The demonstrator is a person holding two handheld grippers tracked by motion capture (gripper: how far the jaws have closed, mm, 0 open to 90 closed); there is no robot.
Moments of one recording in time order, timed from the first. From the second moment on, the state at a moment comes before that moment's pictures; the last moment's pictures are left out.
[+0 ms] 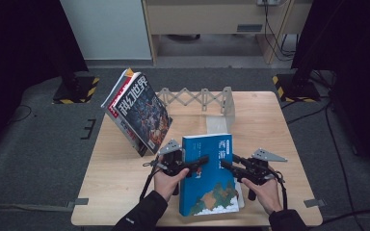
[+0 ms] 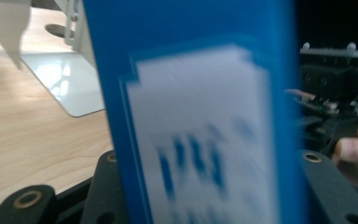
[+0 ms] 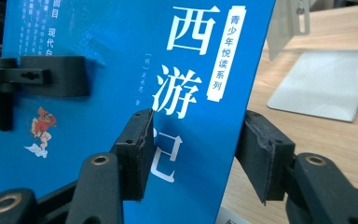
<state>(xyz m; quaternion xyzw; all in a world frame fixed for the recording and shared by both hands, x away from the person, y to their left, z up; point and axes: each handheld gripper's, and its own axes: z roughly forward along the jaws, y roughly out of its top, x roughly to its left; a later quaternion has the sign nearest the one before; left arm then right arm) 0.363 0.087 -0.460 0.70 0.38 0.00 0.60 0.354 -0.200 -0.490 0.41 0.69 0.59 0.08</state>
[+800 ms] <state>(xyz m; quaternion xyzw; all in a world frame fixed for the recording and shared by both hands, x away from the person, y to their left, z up) 0.361 0.109 -0.428 0.69 0.40 -0.01 0.60 0.356 -0.221 -0.488 0.43 0.67 0.59 0.11</state>
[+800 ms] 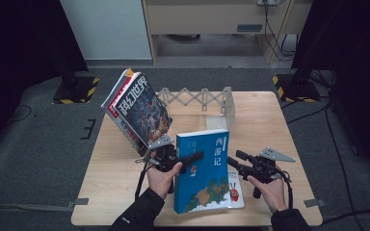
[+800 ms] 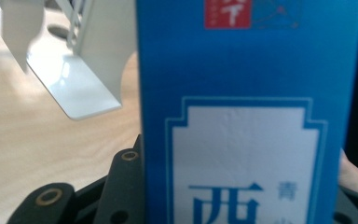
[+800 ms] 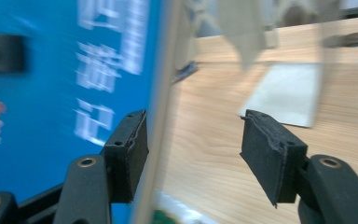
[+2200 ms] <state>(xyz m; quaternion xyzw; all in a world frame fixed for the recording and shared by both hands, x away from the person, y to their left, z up) 0.371 0.197 -0.353 0.65 0.44 0.20 0.59 0.374 -0.280 -0.539 0.52 0.76 0.32 0.22</state>
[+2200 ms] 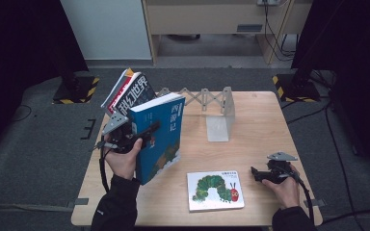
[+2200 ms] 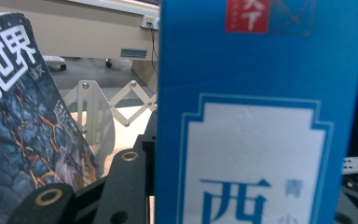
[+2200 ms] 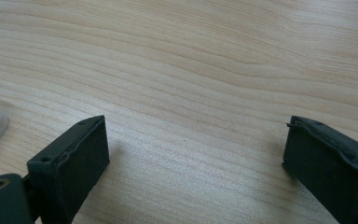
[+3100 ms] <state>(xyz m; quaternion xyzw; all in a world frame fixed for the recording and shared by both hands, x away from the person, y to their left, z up) 0.461 0.151 -0.375 0.63 0.46 0.24 0.57 0.375 -0.281 -0.539 0.53 0.76 0.32 0.22</state>
